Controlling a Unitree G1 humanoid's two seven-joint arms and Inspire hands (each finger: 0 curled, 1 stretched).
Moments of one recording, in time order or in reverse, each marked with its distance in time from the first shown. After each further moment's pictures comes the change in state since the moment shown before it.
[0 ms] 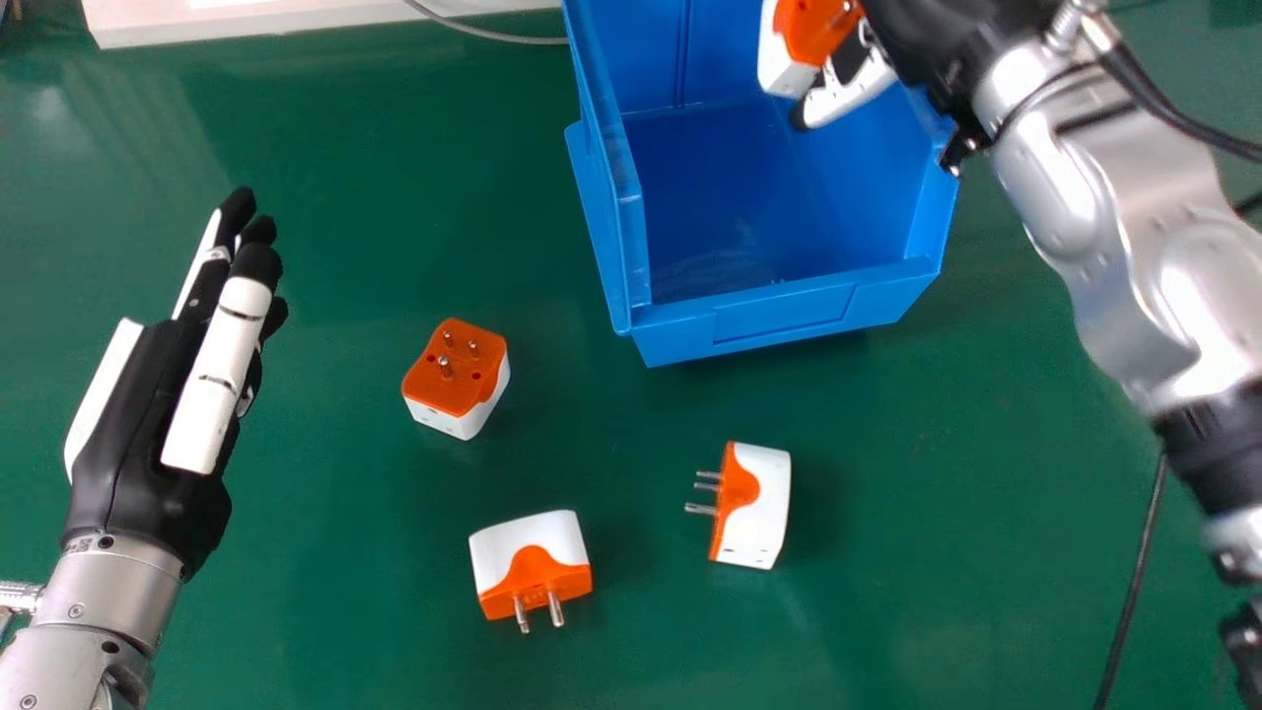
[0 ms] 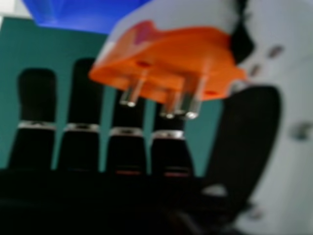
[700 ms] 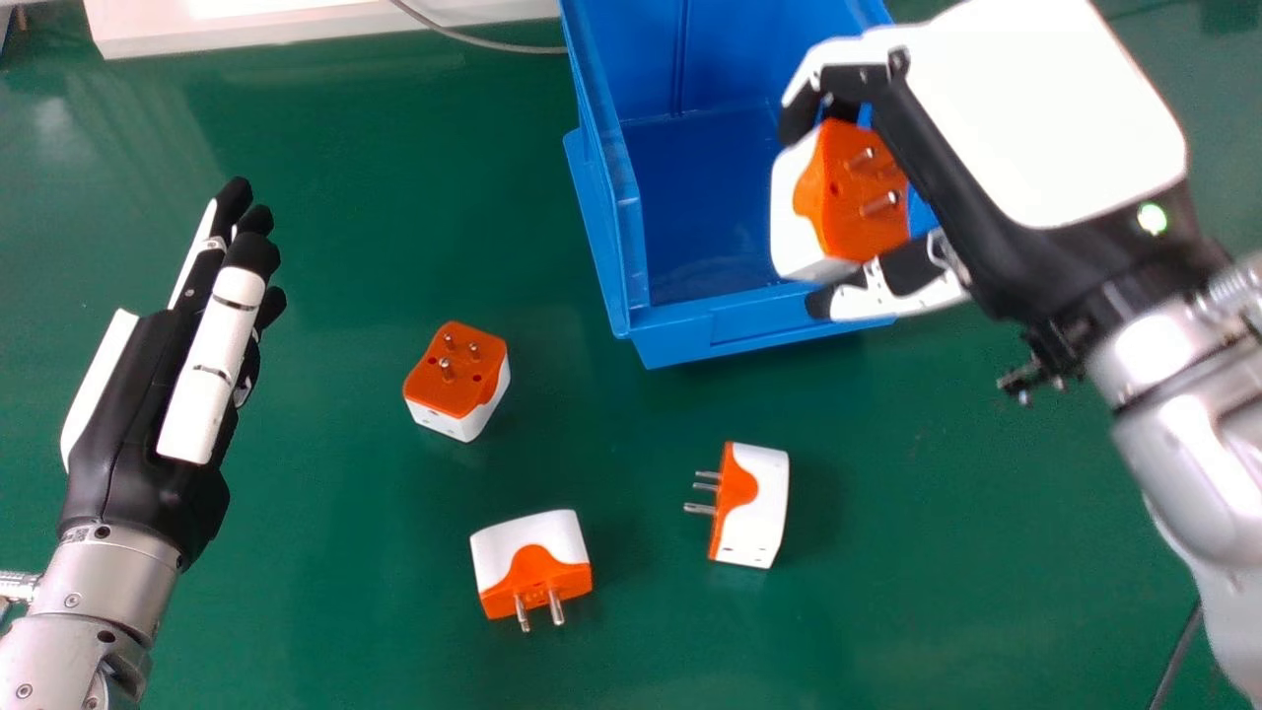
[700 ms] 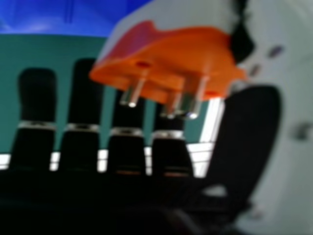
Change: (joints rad) left arm -0.028 0.007 0.006 0.019 -0.008 0.000 -0.007; right arm 0.624 -0.090 -0.203 -0.848 0.095 -0.008 0.183
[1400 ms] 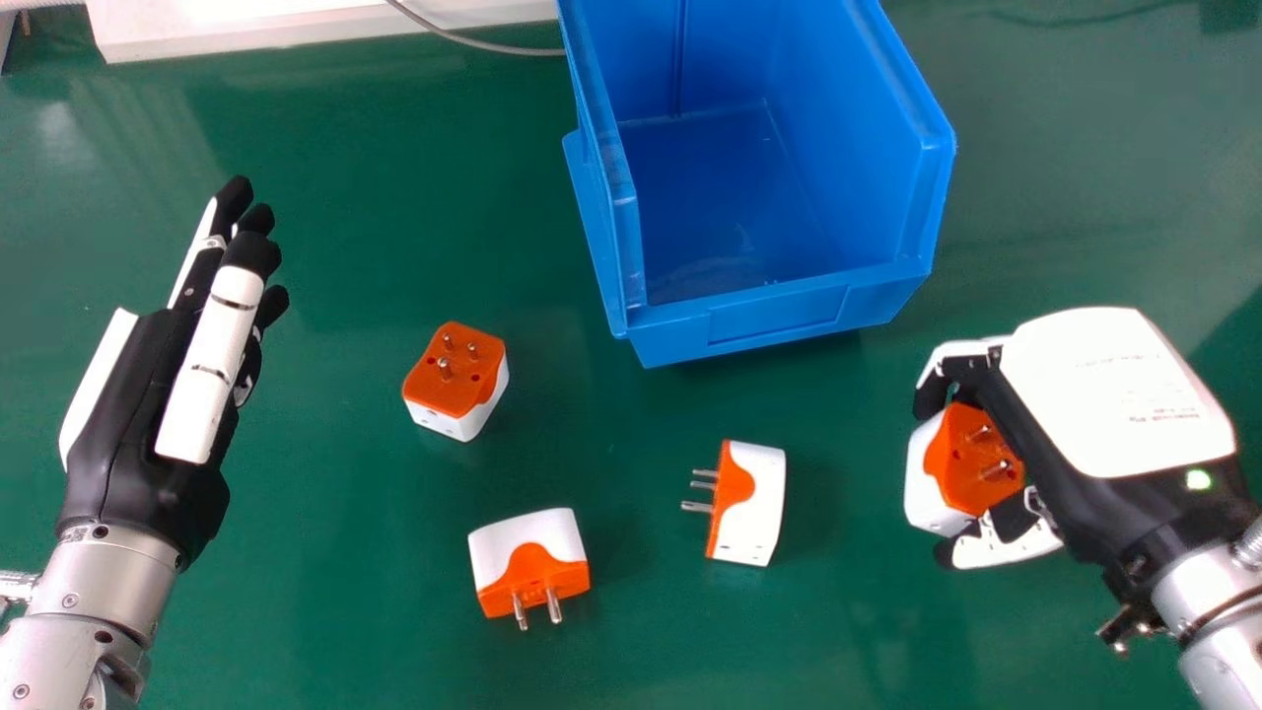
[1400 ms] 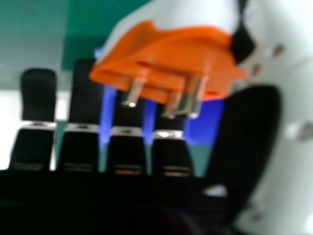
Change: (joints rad) left arm -0.001 0.001 0.004 -0.001 -0.012 0.001 -0.009; right arm 0.503 -0.109 -0.011 -0.056 -0.007 0.090 -0.133
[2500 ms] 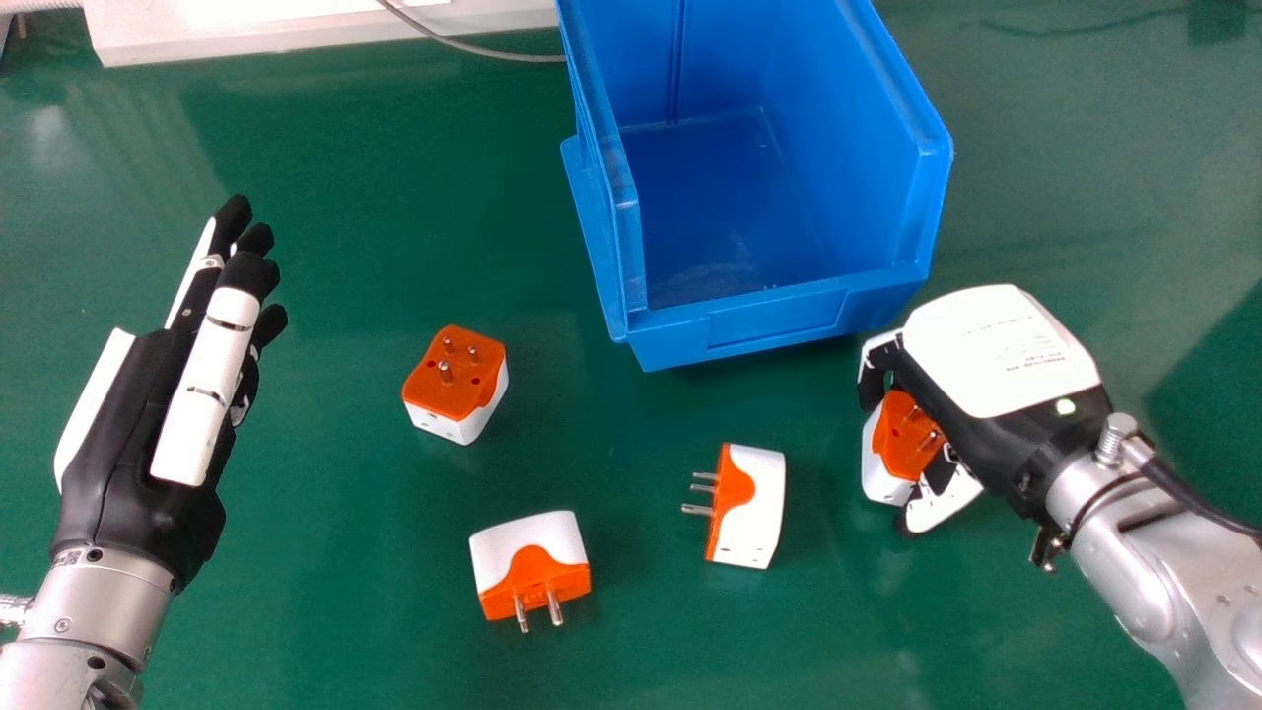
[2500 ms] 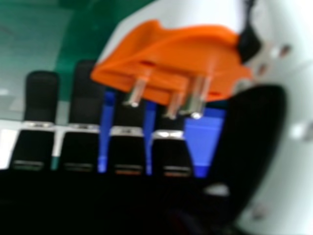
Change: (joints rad) left arm 0.043 -0.002 0.003 -0.020 -0.003 -0.012 -0.010; right arm -0.434 -0.009 0.297 0.653 -0.010 -0.074 -0.114
